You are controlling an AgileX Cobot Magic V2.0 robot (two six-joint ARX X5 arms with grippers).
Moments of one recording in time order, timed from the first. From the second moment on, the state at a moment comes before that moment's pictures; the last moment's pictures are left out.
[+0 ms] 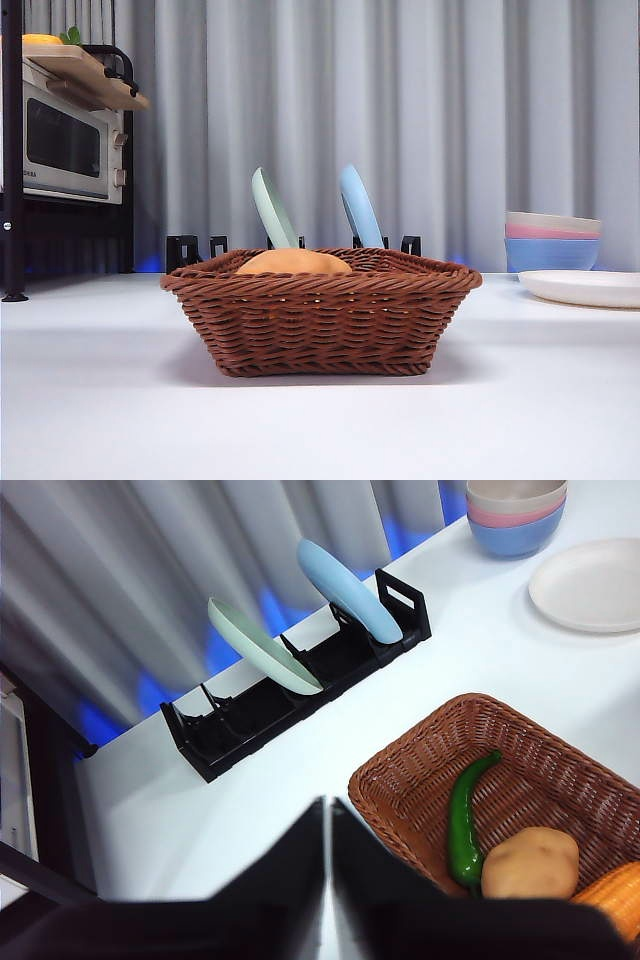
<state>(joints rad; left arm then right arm) -0.77 0.98 1.34 -0.77 -0.43 0.14 0.36 1.00 1.09 -0.44 -0.21 0.07</state>
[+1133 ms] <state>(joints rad) -0.76 0.53 0.67 -0.60 -0.36 0.04 0.51 0.61 0.63 -0.31 0.08 0.11</state>
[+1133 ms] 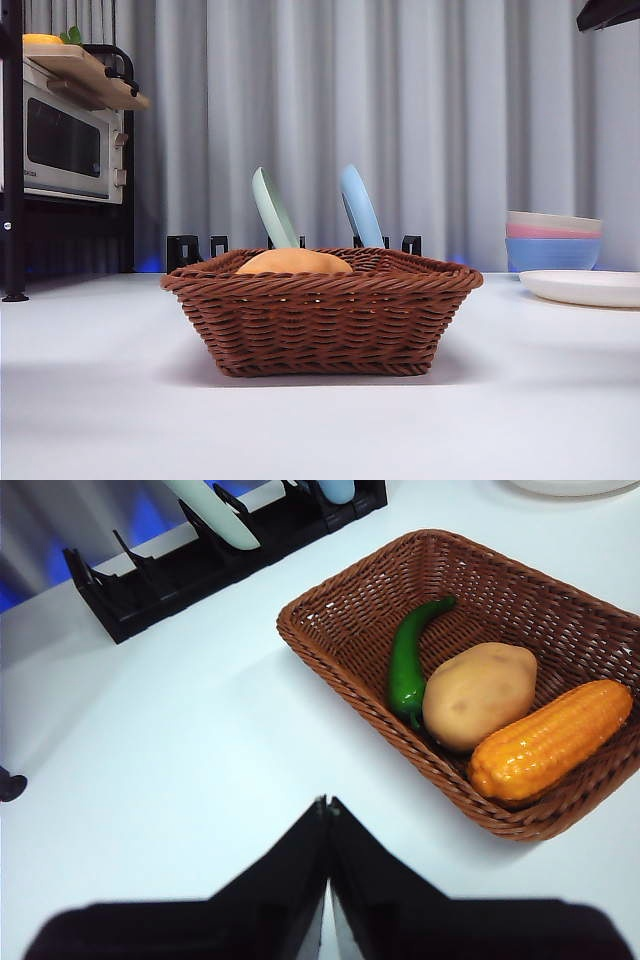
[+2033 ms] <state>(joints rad) -0.01 0.04 0.03 -0.21 -0.07 0.00 0.51 0.61 0.63 -0.31 0.08 0.11</state>
